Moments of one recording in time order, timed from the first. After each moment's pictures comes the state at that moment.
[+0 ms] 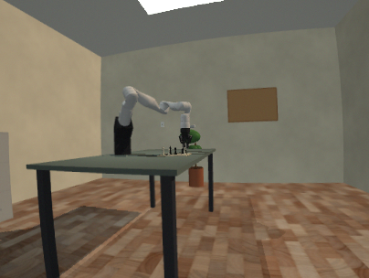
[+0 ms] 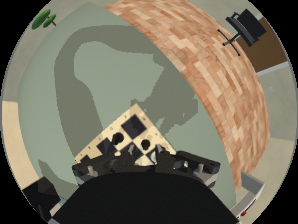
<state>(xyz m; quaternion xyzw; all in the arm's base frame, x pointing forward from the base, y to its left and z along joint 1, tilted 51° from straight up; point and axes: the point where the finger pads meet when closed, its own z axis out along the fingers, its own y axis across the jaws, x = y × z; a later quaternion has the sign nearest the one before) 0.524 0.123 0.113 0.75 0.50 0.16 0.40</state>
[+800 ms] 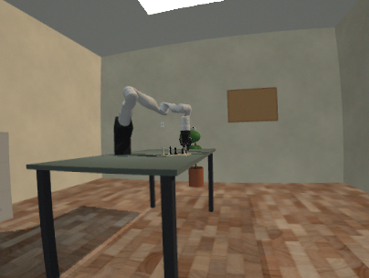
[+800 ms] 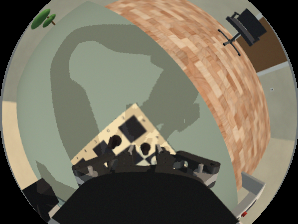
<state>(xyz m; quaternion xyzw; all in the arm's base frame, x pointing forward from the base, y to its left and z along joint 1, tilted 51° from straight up) 0.537 0.116 0.101 0.75 0.50 0.16 0.40</state>
